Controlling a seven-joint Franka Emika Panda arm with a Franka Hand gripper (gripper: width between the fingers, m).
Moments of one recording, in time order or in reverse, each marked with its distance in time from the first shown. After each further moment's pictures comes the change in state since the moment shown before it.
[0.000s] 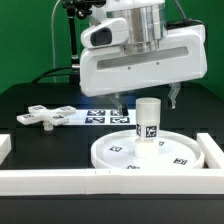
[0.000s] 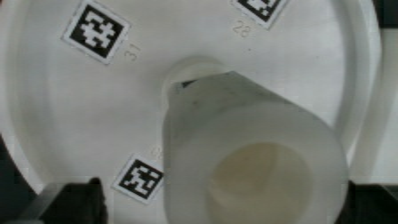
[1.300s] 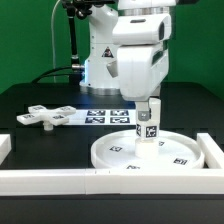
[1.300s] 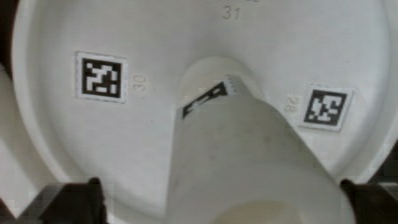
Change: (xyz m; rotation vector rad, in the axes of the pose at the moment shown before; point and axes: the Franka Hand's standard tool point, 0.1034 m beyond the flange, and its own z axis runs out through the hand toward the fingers) arm -0.004 -0.005 0.005 -0.110 -0.042 -1.216
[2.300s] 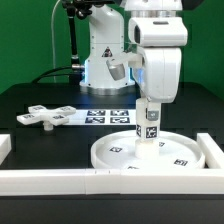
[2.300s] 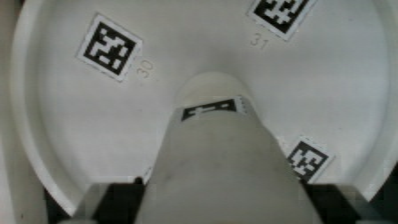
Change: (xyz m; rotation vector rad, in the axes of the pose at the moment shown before) arm 0.001 -0.002 0.003 -0.002 -0.038 -0.225
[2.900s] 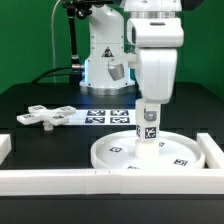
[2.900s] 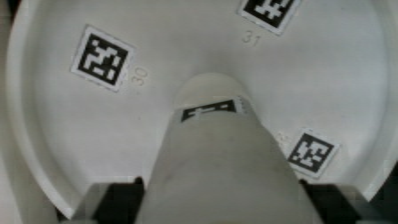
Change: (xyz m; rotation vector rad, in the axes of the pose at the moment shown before) arm 0.001 -0.002 0.001 0.012 0.002 0.354
